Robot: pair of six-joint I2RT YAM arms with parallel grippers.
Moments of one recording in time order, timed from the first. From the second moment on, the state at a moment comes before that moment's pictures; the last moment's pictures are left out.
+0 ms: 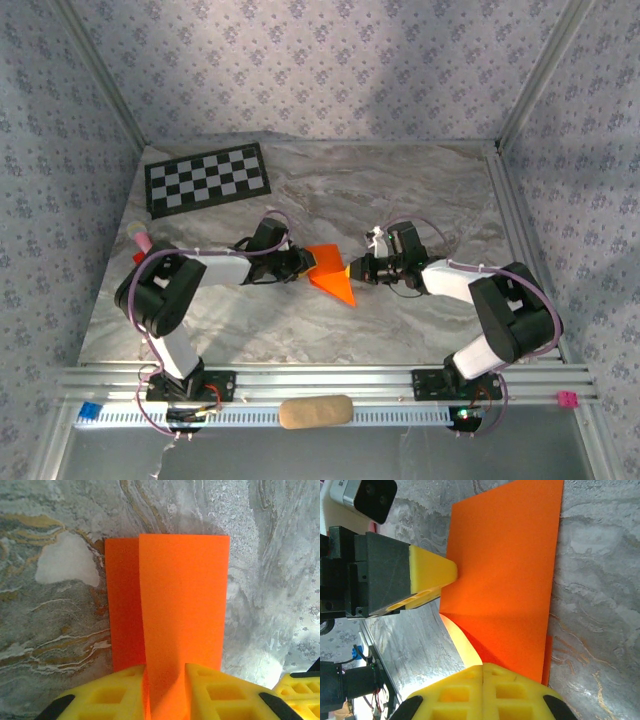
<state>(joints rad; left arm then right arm) -0.60 1.72 0.76 0.14 0.43 -1.07 0.44 1.52 0.59 0.13 -0.67 0.59</state>
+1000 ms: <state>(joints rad) -0.70 1.60 0.71 0.15 0.23 -1.18 0.66 1.17 0.53 -0.06 -0.09 0.45</state>
